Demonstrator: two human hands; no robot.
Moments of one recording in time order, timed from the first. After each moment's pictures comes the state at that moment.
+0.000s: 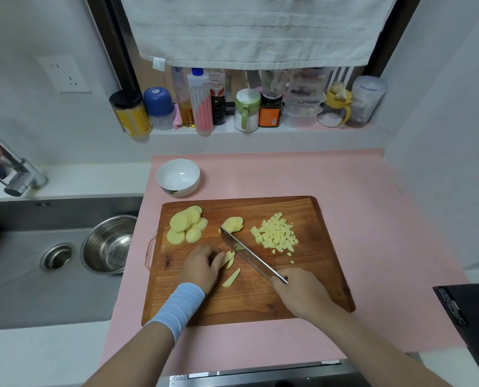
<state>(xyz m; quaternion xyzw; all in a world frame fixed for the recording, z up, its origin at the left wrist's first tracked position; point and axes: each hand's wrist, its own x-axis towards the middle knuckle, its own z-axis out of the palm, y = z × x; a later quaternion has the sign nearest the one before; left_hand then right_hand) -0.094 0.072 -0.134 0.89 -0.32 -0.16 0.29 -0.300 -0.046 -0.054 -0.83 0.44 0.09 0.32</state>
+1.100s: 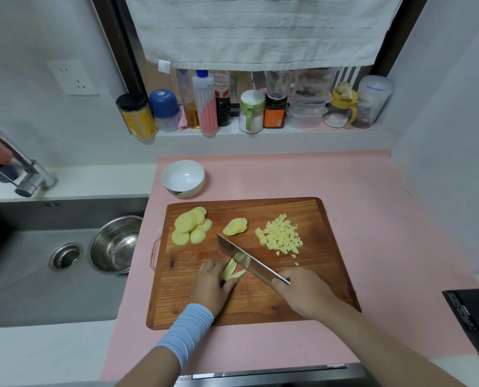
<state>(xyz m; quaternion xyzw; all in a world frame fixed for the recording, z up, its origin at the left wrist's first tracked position) -0.123 0.088 -0.158 0.86 -0.39 -0.14 0.31 -0.298 -0.056 -0.049 -0.85 0.40 0.12 0.33</state>
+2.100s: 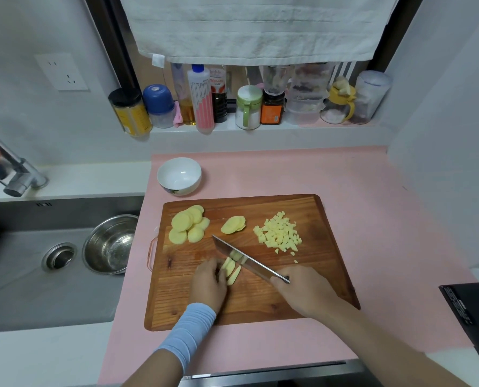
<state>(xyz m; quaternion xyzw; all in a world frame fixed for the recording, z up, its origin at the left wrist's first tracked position) -0.124 0.083 -0.159 0.86 -0.32 -0.13 0.37 -0.296 -0.054 -0.048 -0.86 0.39 0.11 0.30</state>
